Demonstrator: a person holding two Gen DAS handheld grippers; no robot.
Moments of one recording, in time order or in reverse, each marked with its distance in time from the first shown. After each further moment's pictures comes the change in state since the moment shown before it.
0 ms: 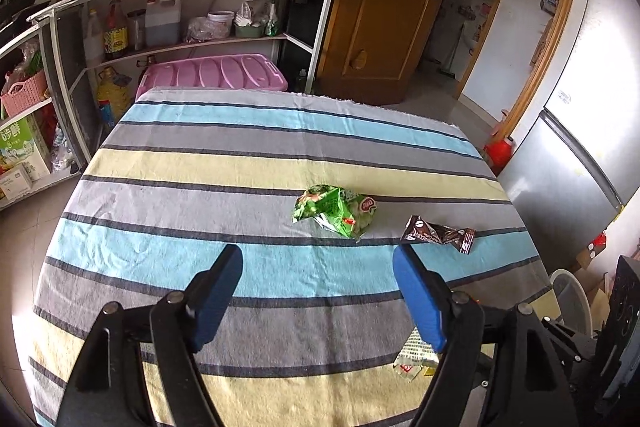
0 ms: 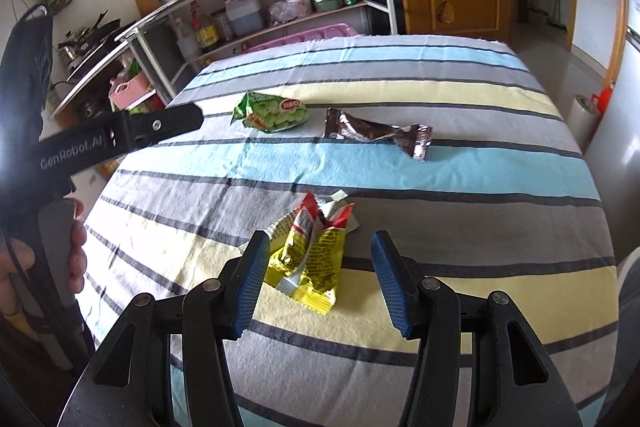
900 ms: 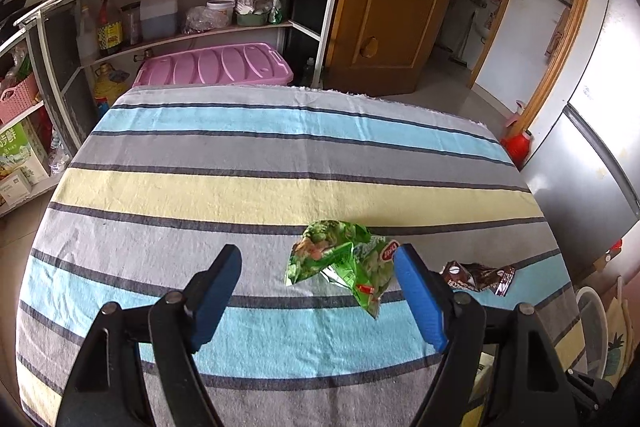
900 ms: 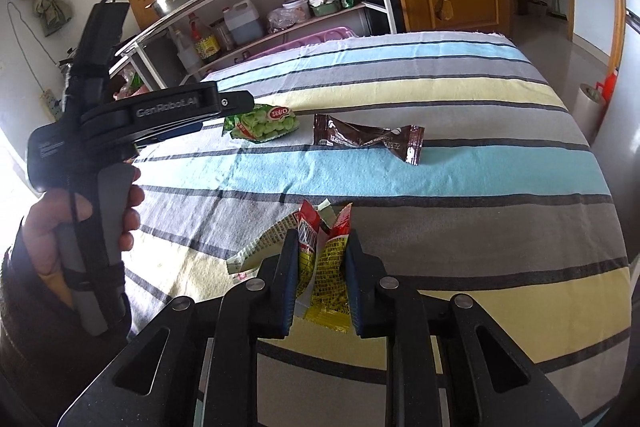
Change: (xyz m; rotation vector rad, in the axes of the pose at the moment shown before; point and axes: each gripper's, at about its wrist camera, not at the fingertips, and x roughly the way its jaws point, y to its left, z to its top) left arm 0.063 -0.005 0.028 0.006 0.053 0.051; right arm 0.002 -0.019 0.003 0.048 -0.029 0.035
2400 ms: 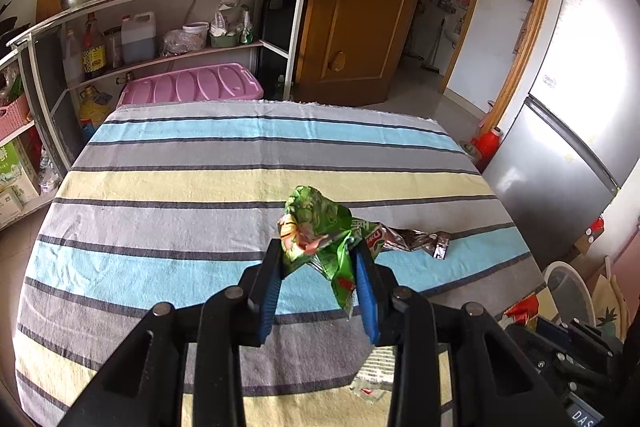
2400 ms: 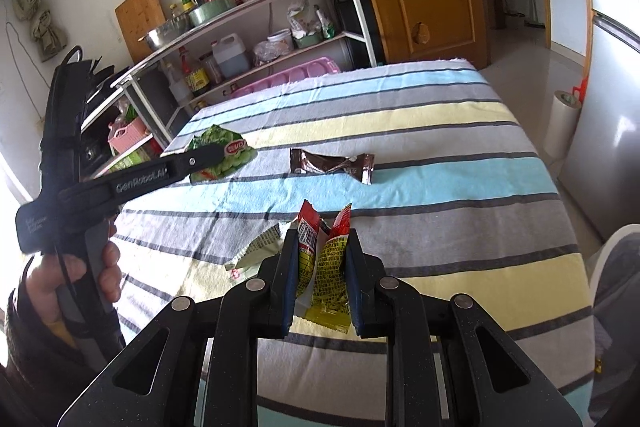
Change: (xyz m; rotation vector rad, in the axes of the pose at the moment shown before) left arm -0.058 -0.031 -0.031 0.066 -0.074 -0.077; right arm -0.051 -0.012 -0.008 0.047 -0.120 -0.037
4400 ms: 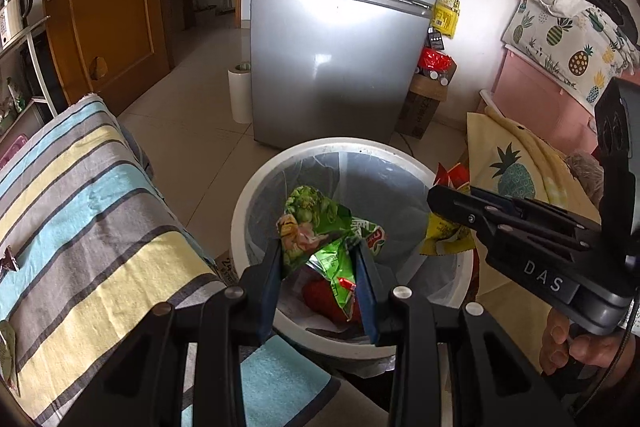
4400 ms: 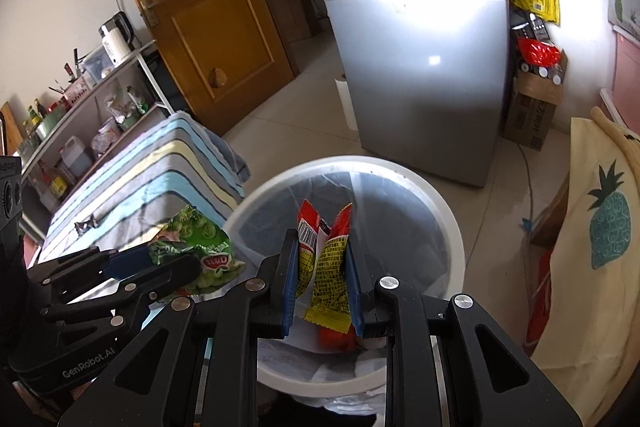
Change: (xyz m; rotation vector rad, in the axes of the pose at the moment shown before) left arm 0.013 -0.347 -0.106 0.557 0.205 -0.433; right arm -0.188 -0.243 -0.086 0.401 -0.130 -0.460
